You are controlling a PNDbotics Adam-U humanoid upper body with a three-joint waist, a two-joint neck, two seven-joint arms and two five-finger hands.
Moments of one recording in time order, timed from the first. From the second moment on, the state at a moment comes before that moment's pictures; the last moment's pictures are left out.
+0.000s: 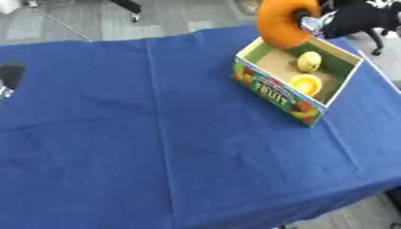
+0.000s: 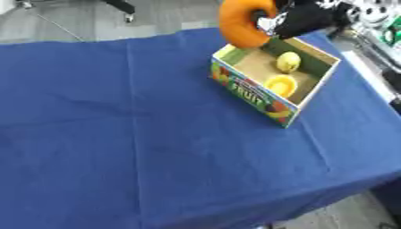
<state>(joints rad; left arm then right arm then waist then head) -0.40 0.48 -0.16 -1.85 -0.39 0.07 0.49 -0.32 -1.13 0.05 -1.99 -0.36 0.46 -0.02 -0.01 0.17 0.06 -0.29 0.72</state>
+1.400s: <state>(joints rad) -0.33 0.52 -0.04 -1.94 -0.28 0.08 0.66 -0.26 -1.11 0.06 -1.59 -0.26 0.37 -0.27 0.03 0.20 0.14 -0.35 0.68</state>
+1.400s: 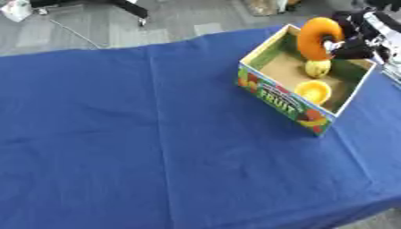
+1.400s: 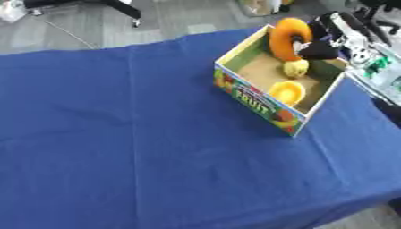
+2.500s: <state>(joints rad) -0.33 0.52 -0.03 -1.94 -0.29 0.09 0.68 -0.26 -1.10 0.07 -1.58 -0.02 0.47 -0.20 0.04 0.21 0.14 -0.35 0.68</state>
